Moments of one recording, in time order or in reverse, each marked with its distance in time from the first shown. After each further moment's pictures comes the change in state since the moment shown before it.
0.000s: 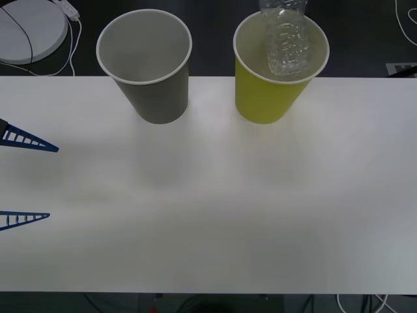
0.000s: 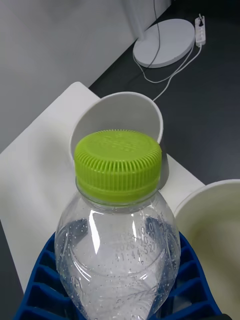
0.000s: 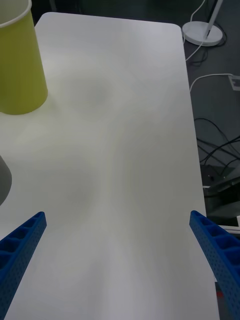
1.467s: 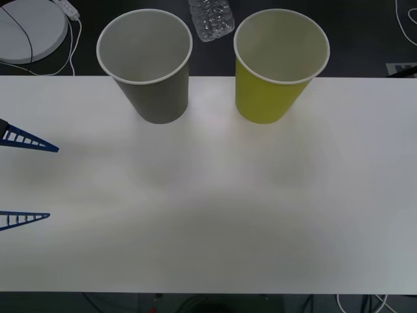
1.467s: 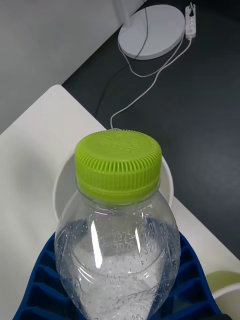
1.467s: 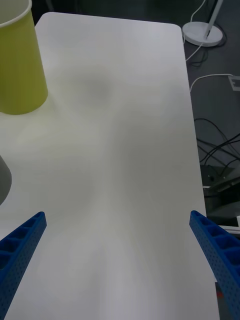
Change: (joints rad) right arm -0.452 0.462 0.313 0.590 0.135 0.000 0.000; left arm 0.000 0.000 0.000 0.000 0.000 0.000 0.000
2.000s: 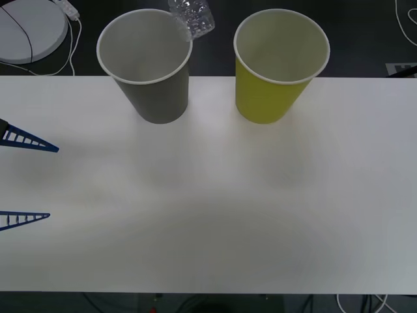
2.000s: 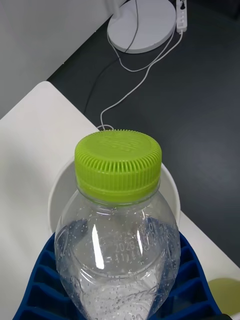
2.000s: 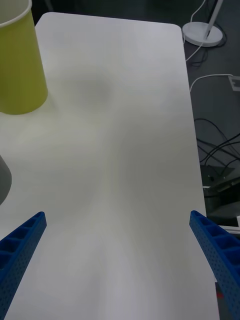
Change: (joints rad) right arm -0.099 0.158 0.065 0.196 0.041 0.008 -0.001; left arm 0.000 0.000 0.000 0.000 0.000 0.000 0.000
